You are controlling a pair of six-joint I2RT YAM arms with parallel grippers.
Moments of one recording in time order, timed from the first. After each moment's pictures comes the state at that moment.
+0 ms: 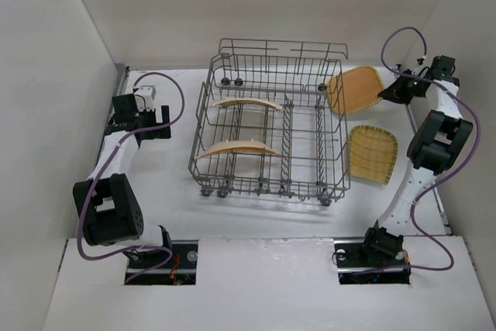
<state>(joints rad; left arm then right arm) 0.20 1.43 0.99 -0.33 0.19 0.14 -0.45 2.32 2.04 -0.71 -0.67 0.28</state>
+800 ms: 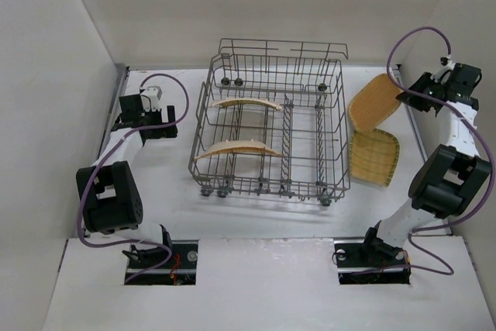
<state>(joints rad) 0.17 1.52 0.97 -0.25 0.24 0.10 -0.50 1.70 1.47 -0.46 -0.53 0.22</state>
